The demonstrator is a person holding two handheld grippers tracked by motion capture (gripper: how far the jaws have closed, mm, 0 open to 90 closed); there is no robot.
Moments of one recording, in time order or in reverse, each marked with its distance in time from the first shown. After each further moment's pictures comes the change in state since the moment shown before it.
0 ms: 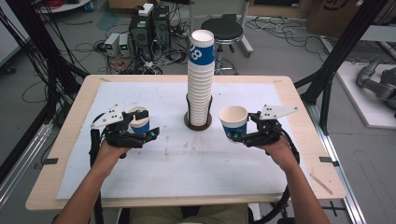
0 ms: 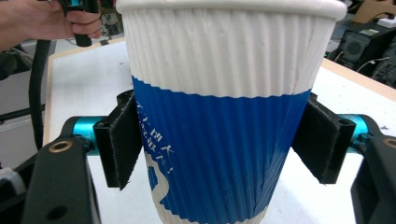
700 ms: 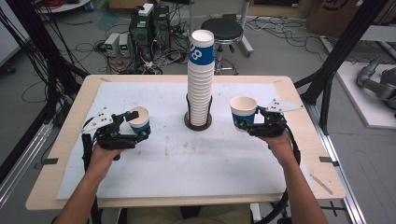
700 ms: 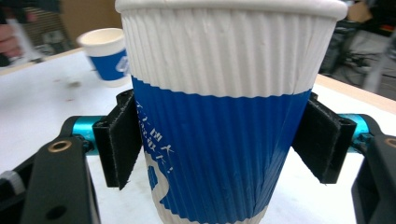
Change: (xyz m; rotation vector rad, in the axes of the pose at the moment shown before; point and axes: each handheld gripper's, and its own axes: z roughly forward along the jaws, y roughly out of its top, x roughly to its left) left arm 0.008 -0.014 -0.021 -0.042 0.082 -0.019; right arm -0.032 -0.014 -0.003 -0.037 -0.208 0.095
